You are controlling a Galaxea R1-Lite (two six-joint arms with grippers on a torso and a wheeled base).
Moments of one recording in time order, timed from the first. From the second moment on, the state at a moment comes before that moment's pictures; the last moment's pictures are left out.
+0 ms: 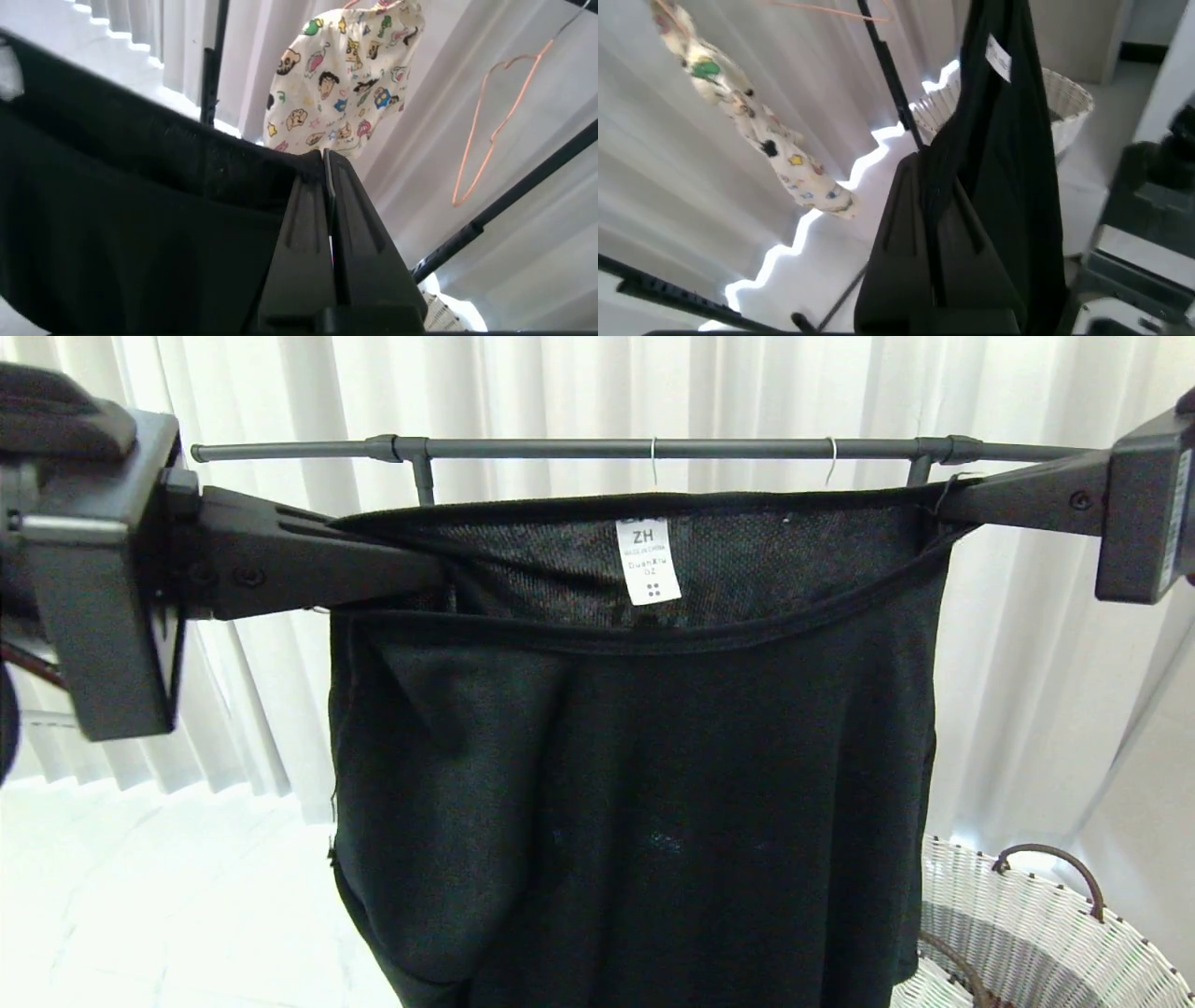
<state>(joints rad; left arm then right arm) -0.64 1.28 -1.42 0.42 -0.29 0.30 0.90 1.36 -1.54 0.37 -0.26 -0.08</state>
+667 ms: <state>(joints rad) -0.63 1.46 -1.37 -0.02 -0.14 0.30 1.00 1.28 -1.55 0.59 -0.26 -0.07</state>
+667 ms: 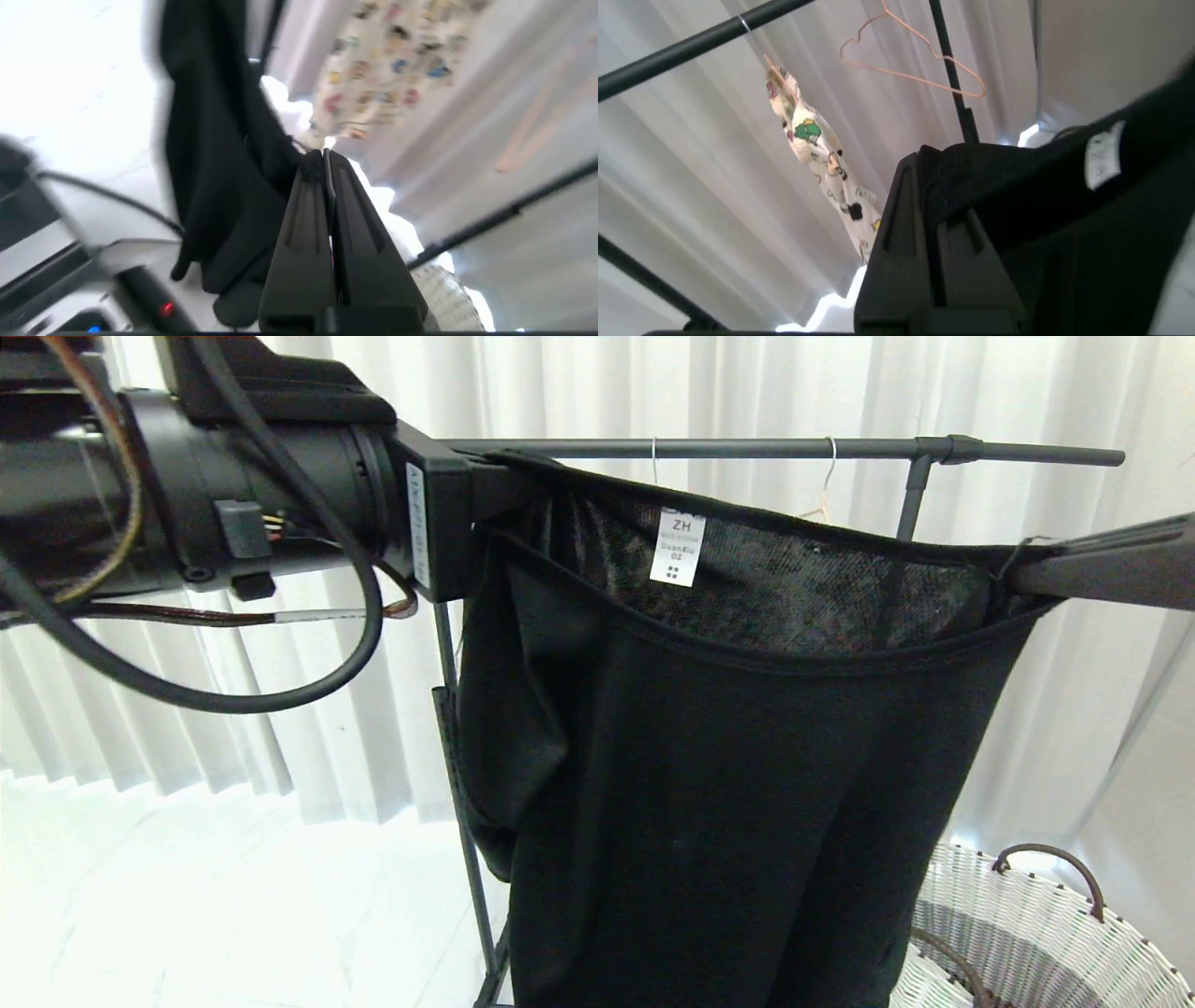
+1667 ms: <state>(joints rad) -0.67 1.64 -1.53 -0.04 -0.14 0.30 1.20 1.25 -1.54 0.64 -0.26 -0.07</state>
